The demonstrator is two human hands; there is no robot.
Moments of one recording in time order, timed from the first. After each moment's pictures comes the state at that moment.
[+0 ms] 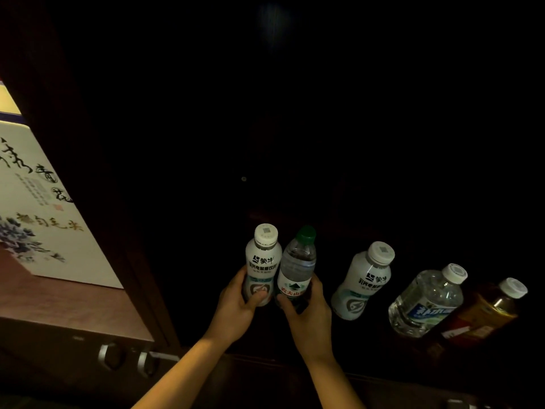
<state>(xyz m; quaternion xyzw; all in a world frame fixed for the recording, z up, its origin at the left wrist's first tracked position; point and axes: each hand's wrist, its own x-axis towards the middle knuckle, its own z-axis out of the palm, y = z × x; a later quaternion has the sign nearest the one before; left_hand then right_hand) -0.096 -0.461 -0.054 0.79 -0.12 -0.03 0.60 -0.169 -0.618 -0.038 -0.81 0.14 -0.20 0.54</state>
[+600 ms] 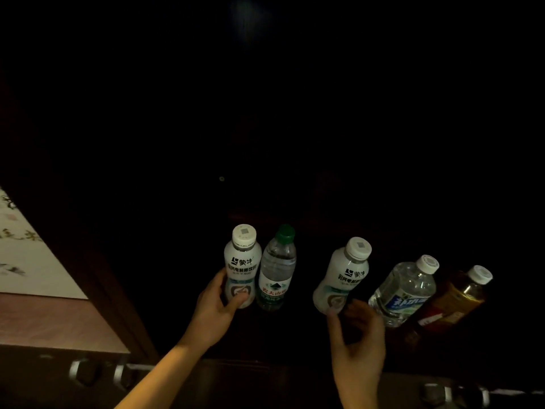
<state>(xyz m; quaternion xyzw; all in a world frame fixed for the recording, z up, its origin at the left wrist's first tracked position) -0.091 -0.458 -0.057 0.79 -0.13 -0.05 0.60 -0.243 -0.672 -0.026 -0.74 0.22 -0.42 0.48</state>
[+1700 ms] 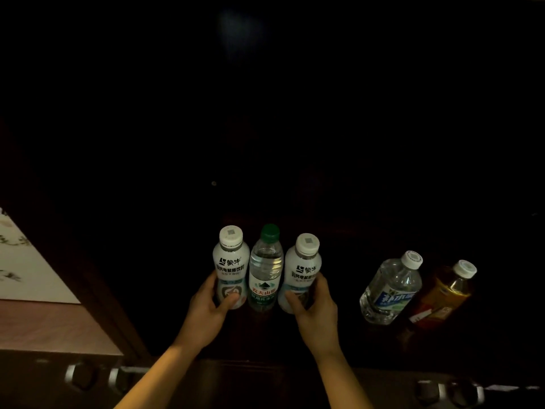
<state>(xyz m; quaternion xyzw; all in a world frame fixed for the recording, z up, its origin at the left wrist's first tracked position) -0.098 -0.460 -0.051 0.79 -0.12 -0.05 0.60 -0.186 -0.678 -0.036 -0.79 0.16 -0.23 0.55</state>
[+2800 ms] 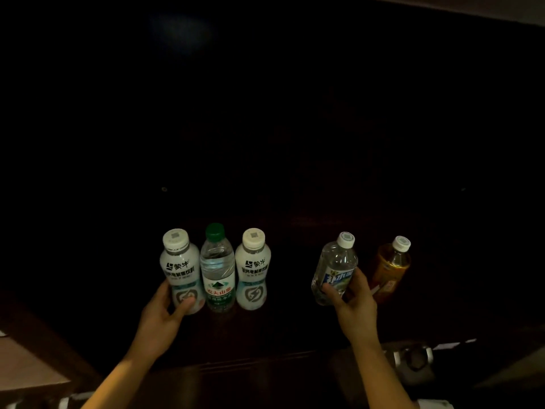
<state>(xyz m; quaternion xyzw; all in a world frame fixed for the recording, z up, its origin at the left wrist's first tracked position) -0.102 -0.463 -0.046 0.78 -0.13 -0.05 0.61 -0.261 -0.805 -0.031 -0.76 0.26 -0.29 0.52</state>
